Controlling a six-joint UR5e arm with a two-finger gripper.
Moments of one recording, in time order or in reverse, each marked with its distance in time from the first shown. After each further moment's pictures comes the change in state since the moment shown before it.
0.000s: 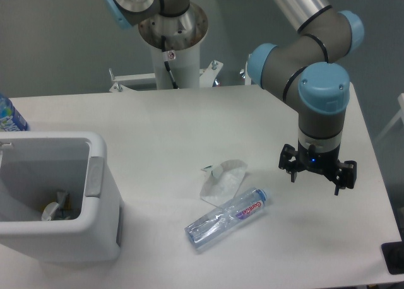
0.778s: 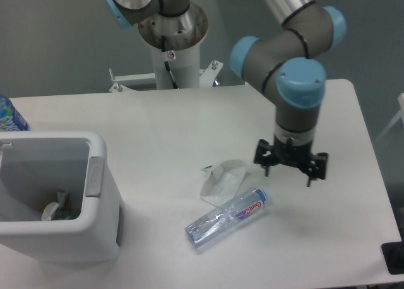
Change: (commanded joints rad) arm -0.066 0.144 -0.277 0.043 -0.095 -0.213
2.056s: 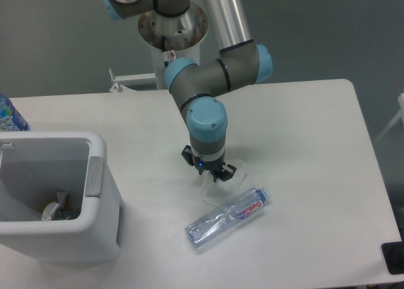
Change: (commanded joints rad) arm -0.175 -0.078 -0.106 -0.002 0.095 0.012
